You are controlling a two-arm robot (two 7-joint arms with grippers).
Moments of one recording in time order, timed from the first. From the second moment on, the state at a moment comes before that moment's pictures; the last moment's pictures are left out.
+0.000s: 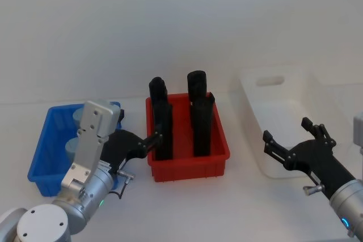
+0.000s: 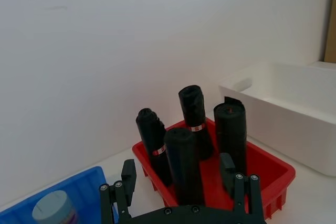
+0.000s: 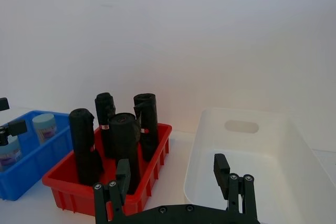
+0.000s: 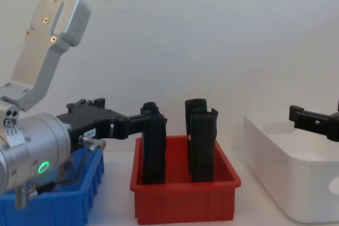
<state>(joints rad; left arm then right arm) -0.26 0.37 0.42 -1.55 -0.28 0.05 -0.02 -0.01 0.34 -0.23 -1.77 0.29 0.03 0.07</state>
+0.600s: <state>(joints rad) -0.29 0.38 0.35 -1.45 -0.39 0.16 0.06 -0.01 0.34 -0.23 -1.77 0.29 0.03 0.07</state>
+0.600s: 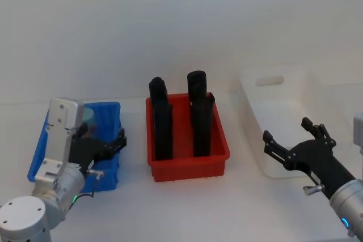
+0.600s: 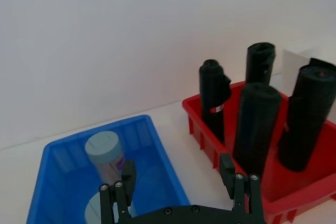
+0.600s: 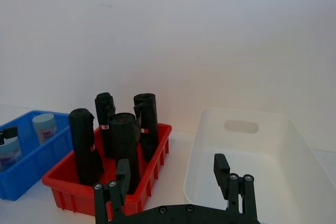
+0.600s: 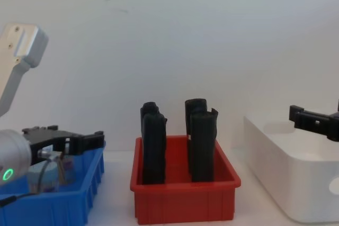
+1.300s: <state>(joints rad) -0.34 0.39 0.31 -1.33 -0.43 0.24 0.06 -0.01 0.34 -0.23 -1.77 0.29 0.03 0.07</state>
